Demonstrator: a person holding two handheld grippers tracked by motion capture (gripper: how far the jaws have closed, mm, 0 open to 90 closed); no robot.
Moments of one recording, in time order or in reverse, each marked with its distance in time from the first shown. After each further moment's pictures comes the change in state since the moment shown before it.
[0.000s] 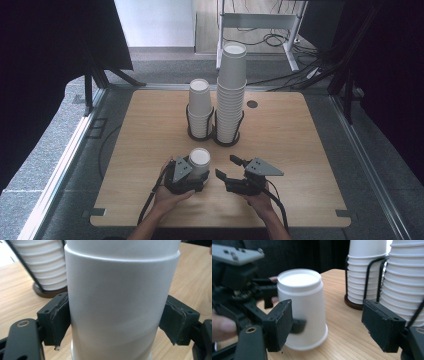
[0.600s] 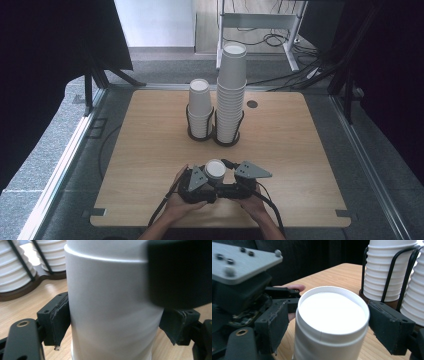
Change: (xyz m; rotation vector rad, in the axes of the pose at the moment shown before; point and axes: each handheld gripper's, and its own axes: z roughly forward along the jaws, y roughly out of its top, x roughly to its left) left arm -0.036 -0.003 0.013 0.030 -0.113 0.049; right arm 0.015 -0.010 0.018 0.048 0.053 -0.021
